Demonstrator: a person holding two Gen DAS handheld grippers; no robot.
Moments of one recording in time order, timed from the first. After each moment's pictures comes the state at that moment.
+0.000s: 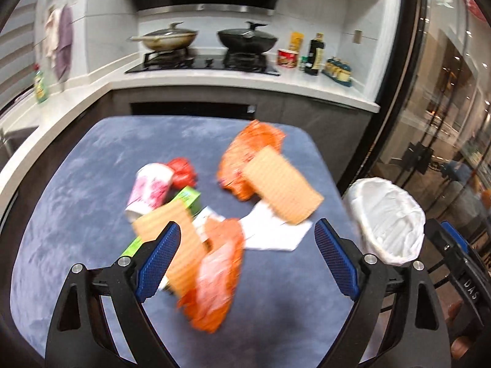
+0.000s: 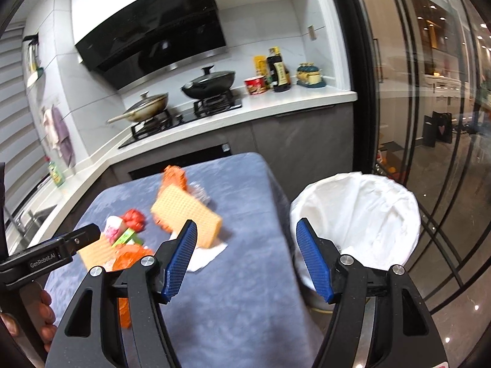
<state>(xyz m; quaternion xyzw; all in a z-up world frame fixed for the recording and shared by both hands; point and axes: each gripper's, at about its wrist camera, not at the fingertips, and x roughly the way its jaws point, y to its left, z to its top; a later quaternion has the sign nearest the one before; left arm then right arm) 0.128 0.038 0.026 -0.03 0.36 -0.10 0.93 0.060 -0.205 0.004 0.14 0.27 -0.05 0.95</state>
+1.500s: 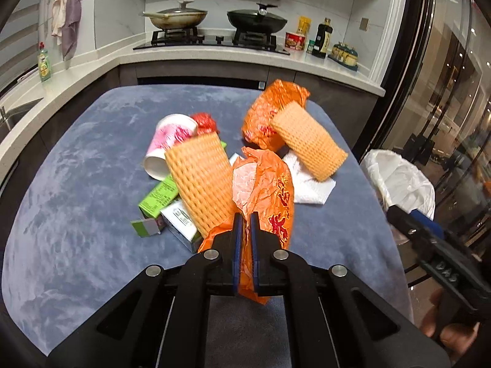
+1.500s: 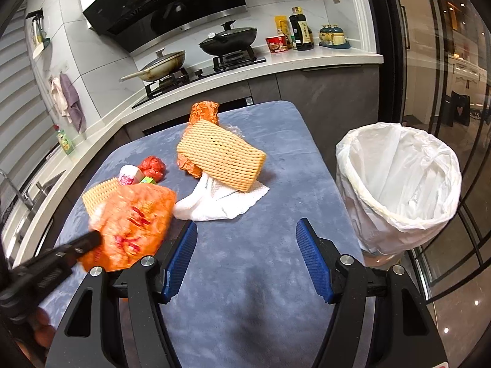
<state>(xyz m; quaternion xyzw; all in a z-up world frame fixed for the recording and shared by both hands) 0.105 0.079 -0.019 -0.03 0.38 -0.10 0.92 0.083 -0.144 -0.051 0.14 0.34 -0.01 0.93</state>
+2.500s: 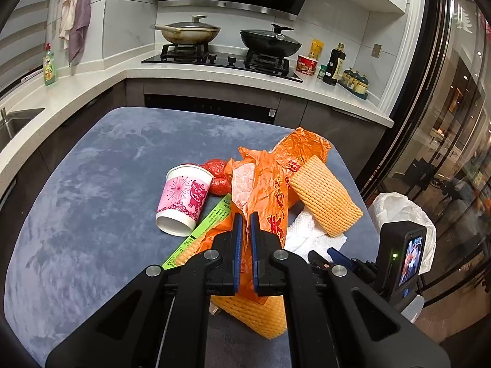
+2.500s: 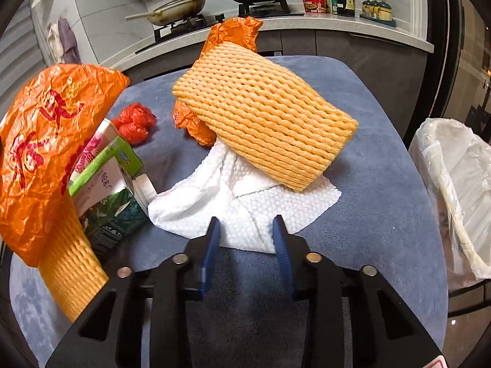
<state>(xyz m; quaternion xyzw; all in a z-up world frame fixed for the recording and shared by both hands) 0.163 0.101 0.007 -0.06 0.36 -0.09 0.93 0.199 -0.093 -0.125 0.07 0.43 0.03 0.90</state>
